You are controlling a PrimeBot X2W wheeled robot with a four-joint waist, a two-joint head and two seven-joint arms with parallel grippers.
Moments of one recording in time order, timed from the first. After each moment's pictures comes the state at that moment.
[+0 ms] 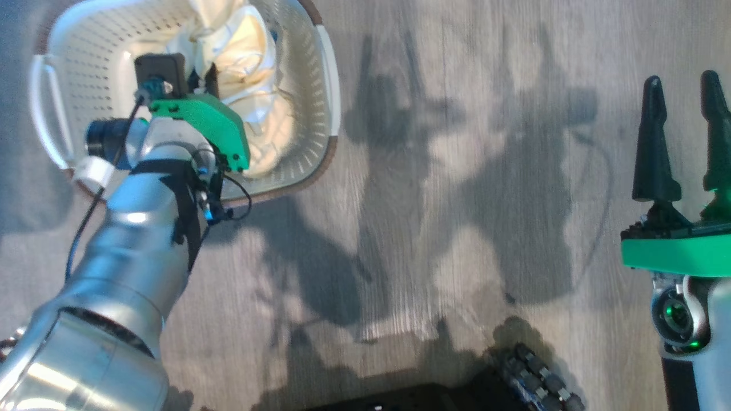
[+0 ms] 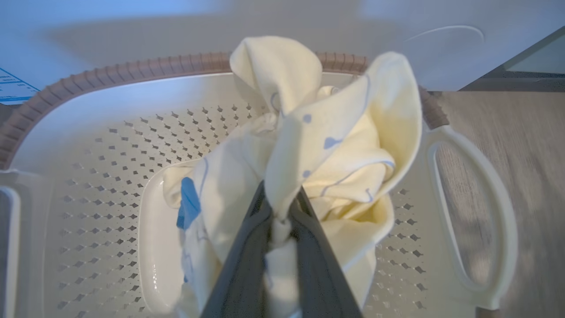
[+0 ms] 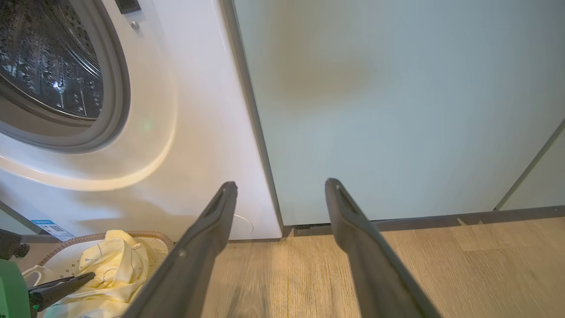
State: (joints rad) left arm -1.10 0.14 -0.63 1.23 -0.67 -0.08 -0.22; right arm -0.33 -0.04 0.07 -0.07 0.30 0.13 -0.26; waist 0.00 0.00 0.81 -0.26
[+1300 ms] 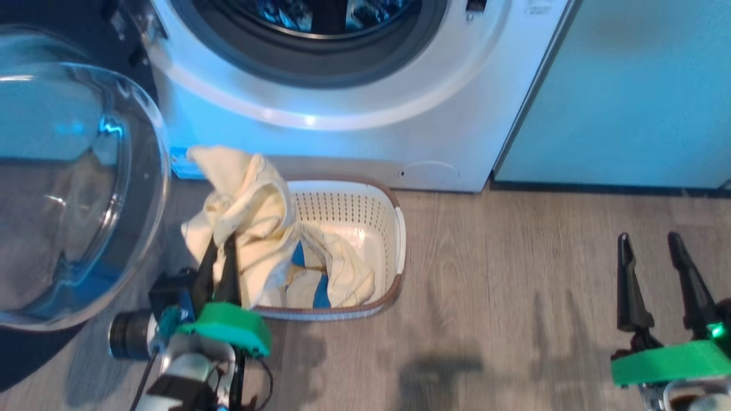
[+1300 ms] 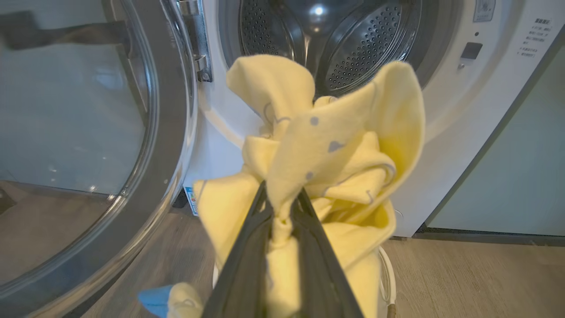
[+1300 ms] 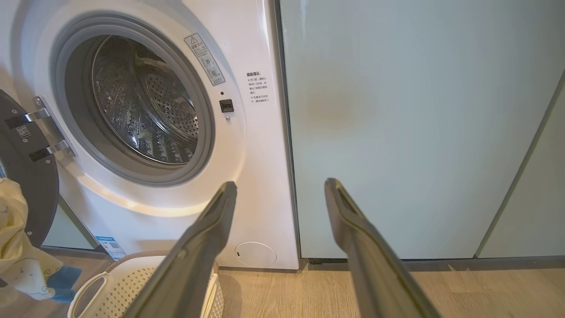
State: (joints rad) left arm -0.23 0.23 -0.38 0.26 -0.44 0.20 -0.25; right arm -0.02 -0.04 0.00 0.03 0.17 0.13 -0.26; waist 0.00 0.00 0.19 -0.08
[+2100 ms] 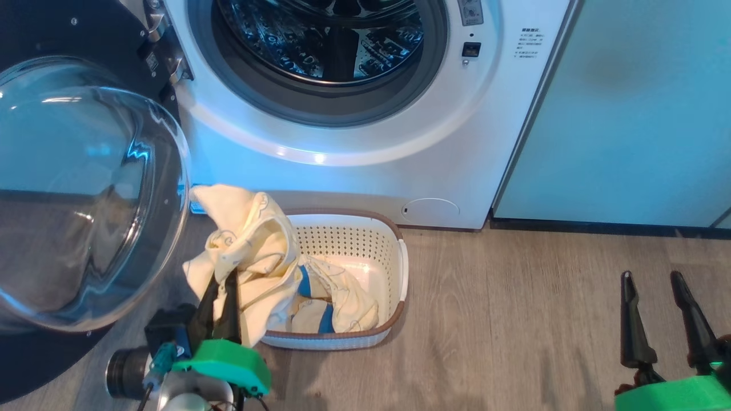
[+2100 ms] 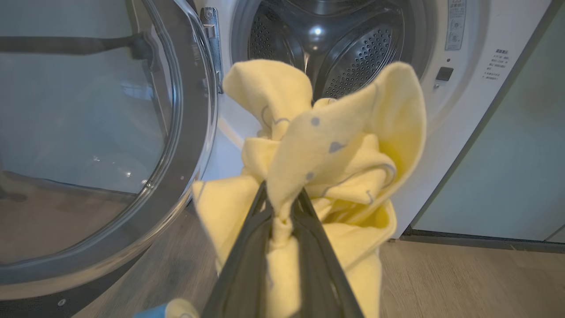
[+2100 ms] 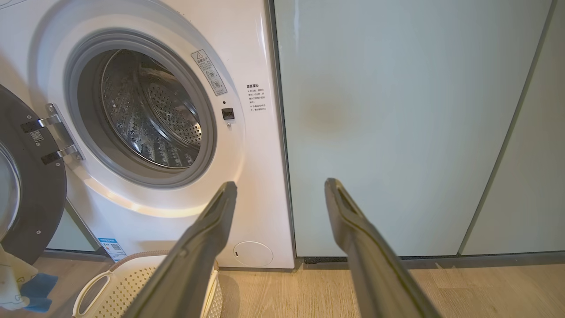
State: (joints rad) left arm -0.08 0.27 -0.38 0.10 -0.45 0.24 -0.20; right arm 0.10 -0.04 -0.02 0.00 0.16 0.13 -0.26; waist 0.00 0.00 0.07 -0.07
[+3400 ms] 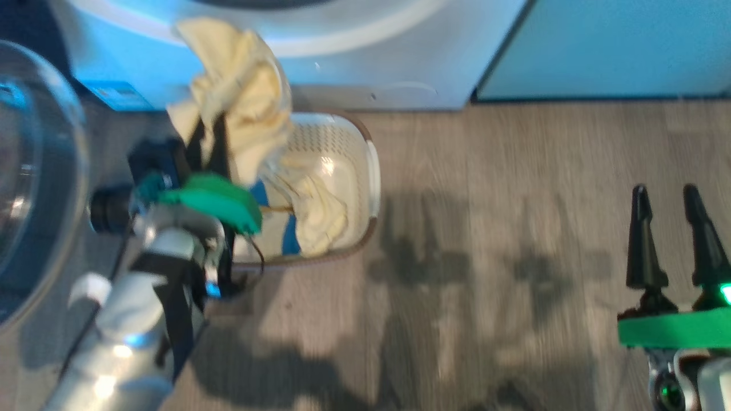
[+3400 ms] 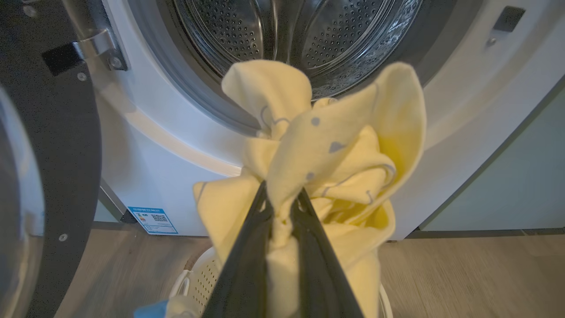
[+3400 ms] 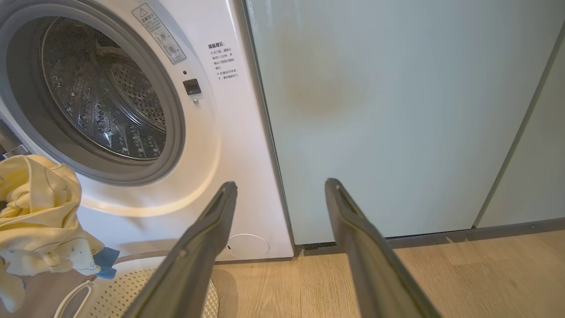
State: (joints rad) left arm -0.57 0.27 -0.39 0.35 -0.47 0.14 -0.12; right arm -0.09 -0.04 0.01 -0.05 0.26 0.13 -0.26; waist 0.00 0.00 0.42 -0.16
